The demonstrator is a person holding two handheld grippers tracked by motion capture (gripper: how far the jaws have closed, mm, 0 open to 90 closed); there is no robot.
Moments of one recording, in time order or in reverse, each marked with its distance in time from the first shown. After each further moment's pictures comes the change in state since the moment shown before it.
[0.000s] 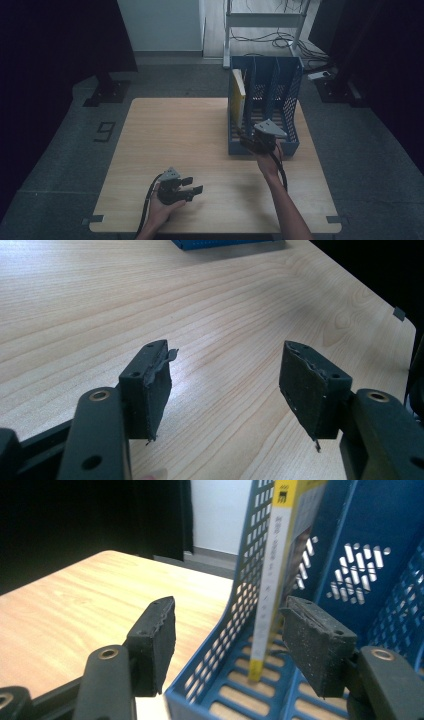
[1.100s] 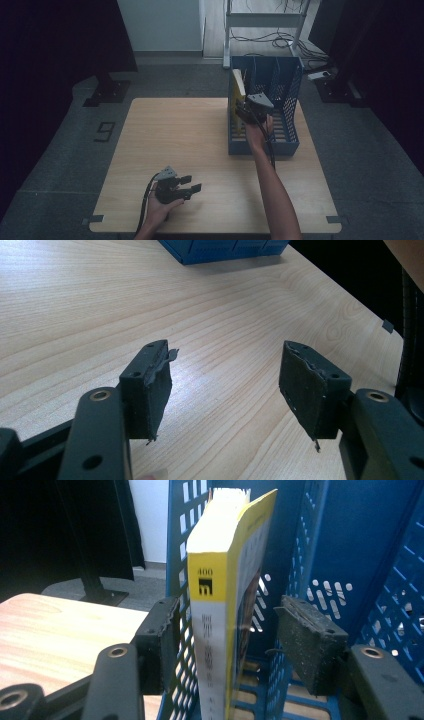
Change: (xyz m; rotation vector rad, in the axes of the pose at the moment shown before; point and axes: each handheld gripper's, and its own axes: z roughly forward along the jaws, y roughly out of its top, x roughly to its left) left arm 0.001 0.003 -0.008 -0.033 -0.012 -0.013; right arm -0.025 0.041 0.089 -0.020 -0.217 0.068
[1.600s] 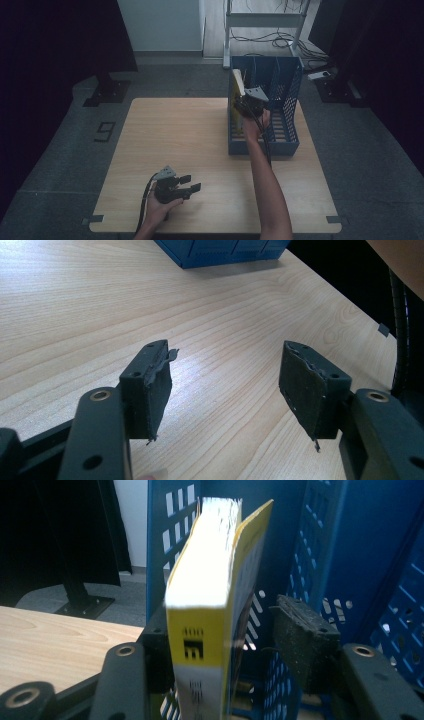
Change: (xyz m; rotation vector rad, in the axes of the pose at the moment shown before) left arm 0.001 0.001 -0.002 -0.012 -0.006 -0.007; right arm 0.003 0.008 0.027 -0.015 -0.052 -0.007
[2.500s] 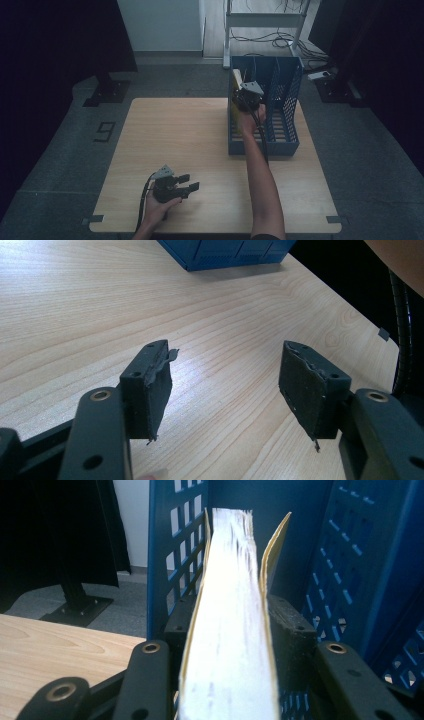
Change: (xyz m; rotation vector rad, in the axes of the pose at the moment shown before) left arm 0.005 0.000 -0.004 -0.011 0.001 -0.014; right arm 0.006 0.011 0.023 0.007 -0.002 -0.009
